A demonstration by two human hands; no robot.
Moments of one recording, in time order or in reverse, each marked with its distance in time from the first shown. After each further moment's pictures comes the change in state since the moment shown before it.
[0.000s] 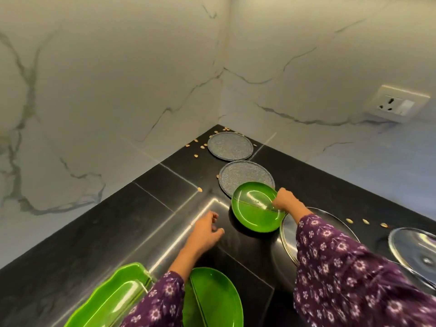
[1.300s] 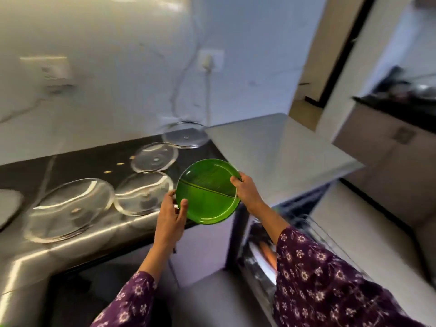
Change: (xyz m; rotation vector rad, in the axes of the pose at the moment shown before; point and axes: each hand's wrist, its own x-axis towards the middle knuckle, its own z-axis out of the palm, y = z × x) left_hand -0.269 0.250 0.333 -0.160 -0.366 0.745; right_hand -0.405 0.483 0.026 1.139 0.781 0.336
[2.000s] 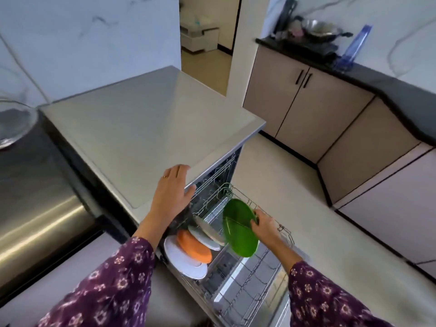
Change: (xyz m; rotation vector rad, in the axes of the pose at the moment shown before) left_hand 0.072 0.111 0.385 0.426 -0.514 0.555; right_hand -0.016 0.325 -0.316 -0.519 0.195 0.466
